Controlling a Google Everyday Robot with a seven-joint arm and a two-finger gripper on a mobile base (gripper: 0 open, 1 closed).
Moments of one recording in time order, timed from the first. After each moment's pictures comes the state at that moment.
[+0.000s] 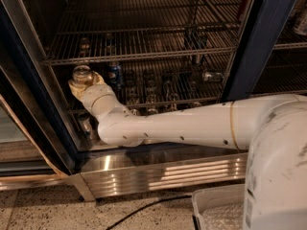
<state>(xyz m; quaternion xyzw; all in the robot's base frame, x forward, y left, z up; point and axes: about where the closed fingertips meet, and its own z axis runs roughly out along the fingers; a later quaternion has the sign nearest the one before) 0.675 0.221 0.810 -0.21 0.66 0.22 0.69</state>
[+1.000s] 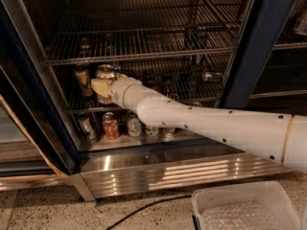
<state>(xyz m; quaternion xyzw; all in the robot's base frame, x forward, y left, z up) 0.677 0.155 0.807 -0.22 0.71 0.30 0.60</state>
